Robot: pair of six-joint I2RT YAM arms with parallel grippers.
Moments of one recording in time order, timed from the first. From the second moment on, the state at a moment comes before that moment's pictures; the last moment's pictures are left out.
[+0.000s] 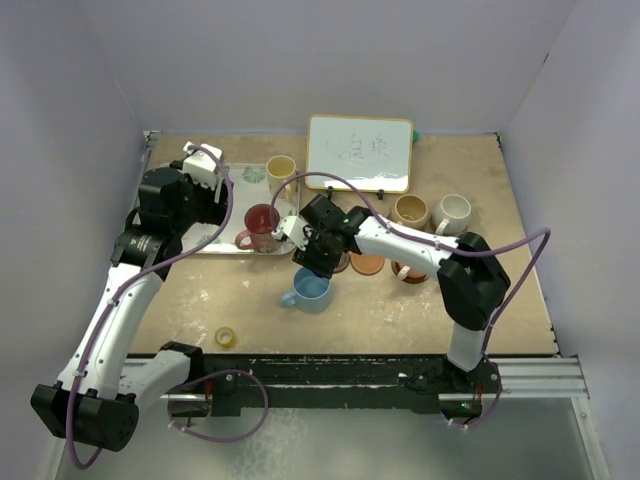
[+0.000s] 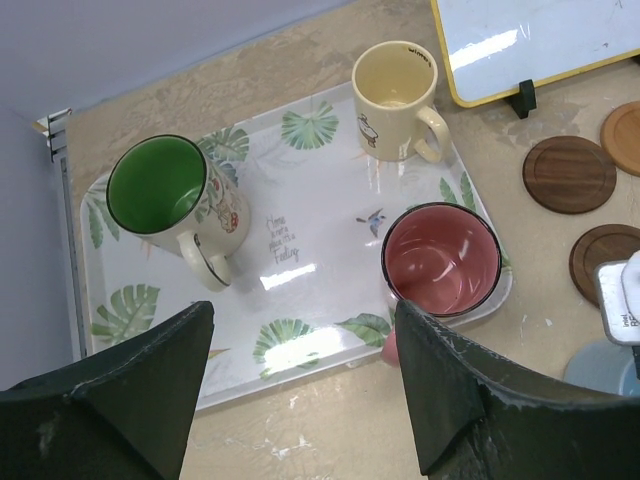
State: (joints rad) left arm -0.20 1.00 1.08 -0.46 0.02 0.19; right arm 0.85 1.82 1.38 -0.67 -0.12 -0.38
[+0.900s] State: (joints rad) left arm -0.20 1.00 1.08 -0.46 -0.01 0.19; right arm 0.88 1.86 1.43 -0.78 -0.09 -0.43
